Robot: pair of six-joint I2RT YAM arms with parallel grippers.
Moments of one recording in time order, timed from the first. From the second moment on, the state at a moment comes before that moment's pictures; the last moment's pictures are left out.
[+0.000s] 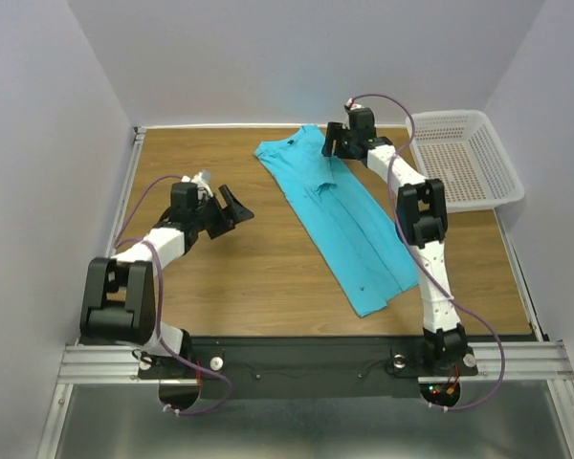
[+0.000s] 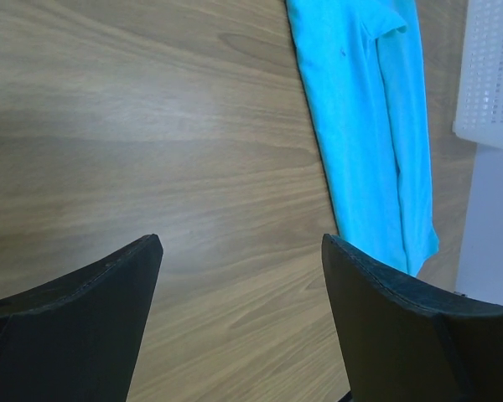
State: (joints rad) left arm -0.10 1.43 0.71 0.07 0.46 -0.65; right arm 0.26 2.58 2.27 -0.30 -0.11 0.31
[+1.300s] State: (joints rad) left arm -0.28 2.26 1.52 0.09 0.29 -0.90; right arm 0.08 1.37 1.12 -0.31 -0.51 -0.22
